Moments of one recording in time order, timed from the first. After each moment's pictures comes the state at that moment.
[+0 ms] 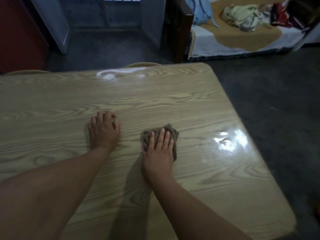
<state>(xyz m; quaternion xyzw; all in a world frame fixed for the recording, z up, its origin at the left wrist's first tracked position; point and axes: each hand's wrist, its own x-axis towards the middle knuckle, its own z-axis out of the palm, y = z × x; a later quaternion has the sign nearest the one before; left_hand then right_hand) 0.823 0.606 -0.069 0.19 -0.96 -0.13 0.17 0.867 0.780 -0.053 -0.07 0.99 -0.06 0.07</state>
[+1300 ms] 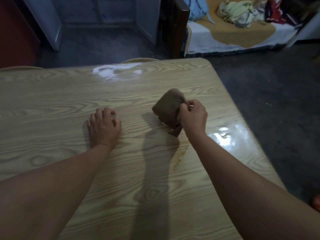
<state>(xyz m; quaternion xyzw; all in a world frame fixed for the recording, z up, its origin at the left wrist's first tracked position) 0.823 0.602 -0.071 0.18 -0.95 -0.14 0.18 0.778 0.839 0.019 0.16 0.86 -0.49 -0.06</state>
